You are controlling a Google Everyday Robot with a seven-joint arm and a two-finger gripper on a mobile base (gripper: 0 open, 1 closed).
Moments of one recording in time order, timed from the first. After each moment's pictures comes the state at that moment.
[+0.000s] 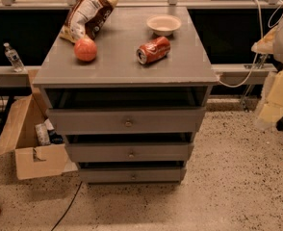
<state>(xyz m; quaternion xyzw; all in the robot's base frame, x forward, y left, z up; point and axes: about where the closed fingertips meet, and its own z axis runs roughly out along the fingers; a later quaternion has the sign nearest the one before) 0.438 -0.217 0.976 -0.60 0.78 -0.03 0.16</state>
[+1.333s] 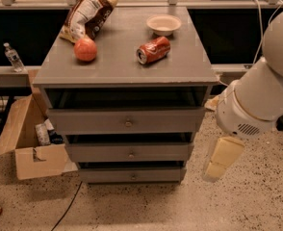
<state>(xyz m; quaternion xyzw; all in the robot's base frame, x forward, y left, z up) 0.405 -0.146 0.854 -0.62 0.77 0.04 0.16</state>
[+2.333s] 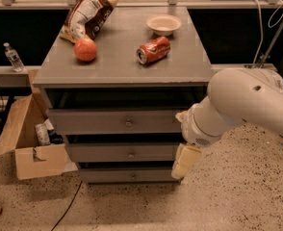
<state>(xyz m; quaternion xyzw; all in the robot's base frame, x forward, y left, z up) 0.467 -0.100 0.747 -0.64 0.74 0.05 0.20</state>
